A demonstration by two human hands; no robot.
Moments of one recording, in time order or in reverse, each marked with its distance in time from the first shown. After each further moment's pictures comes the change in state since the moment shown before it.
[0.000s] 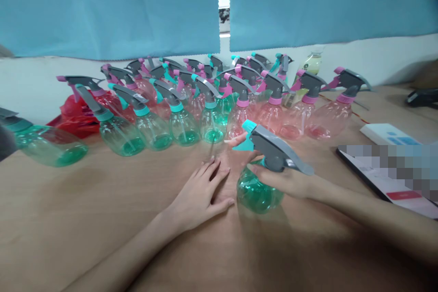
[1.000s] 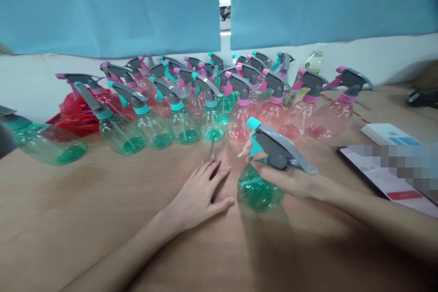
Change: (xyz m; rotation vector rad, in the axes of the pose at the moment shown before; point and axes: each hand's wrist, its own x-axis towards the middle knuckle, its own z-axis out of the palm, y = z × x) left_hand 0.000 0.002 -0.002 -0.004 -0.008 -0.013; right_hand 0.005 -0.010 -0.001 0.006 0.061 -0.113
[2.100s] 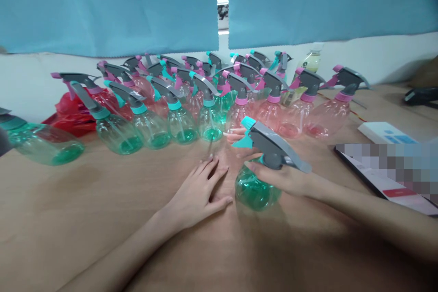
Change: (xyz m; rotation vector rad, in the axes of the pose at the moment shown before) left_hand 0.000 -0.001 0.001 -0.025 0.019 0.011; right_hand -0.008 0.014 0.001 -0.052 -0.010 0.067
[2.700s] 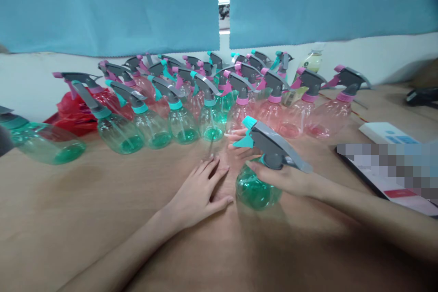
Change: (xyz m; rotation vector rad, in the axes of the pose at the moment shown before) left_hand 0.000 -0.001 0.001 0.015 -0.009 -0.006; right_hand 0.000 0.007 0.002 0.138 -0.071 -0.002
